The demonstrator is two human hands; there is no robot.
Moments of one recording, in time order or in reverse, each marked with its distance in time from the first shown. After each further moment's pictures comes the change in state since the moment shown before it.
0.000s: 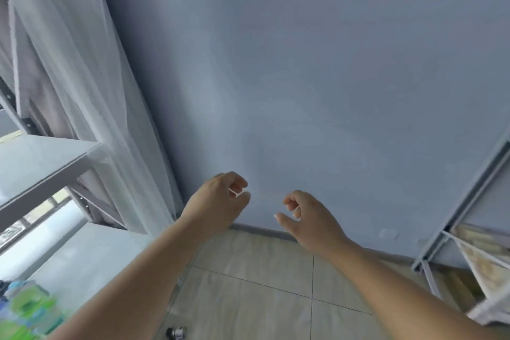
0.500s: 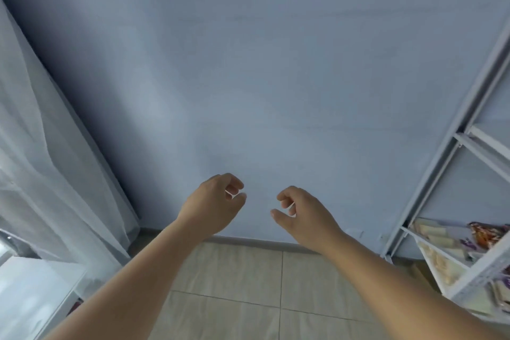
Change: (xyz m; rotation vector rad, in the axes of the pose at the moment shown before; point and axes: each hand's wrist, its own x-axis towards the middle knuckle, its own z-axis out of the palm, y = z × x) left_hand 0.094 0.100 0.106 -0.010 -0.081 0.019; right_hand 0.043 0.130 -0.085 0.006 0.032 0.077
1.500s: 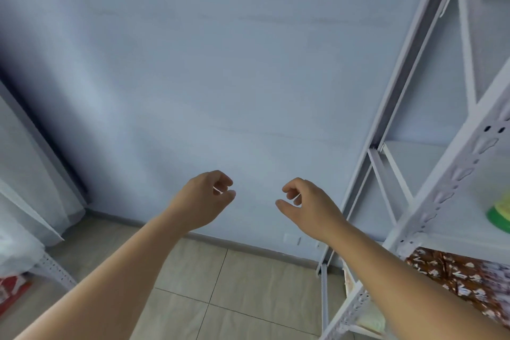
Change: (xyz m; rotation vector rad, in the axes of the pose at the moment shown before) left_hand 0.028 0.283 0.185 -0.052 0.001 -0.087; right_hand -0.023 0.270 -0.261 -0.016 -0.037 0.000
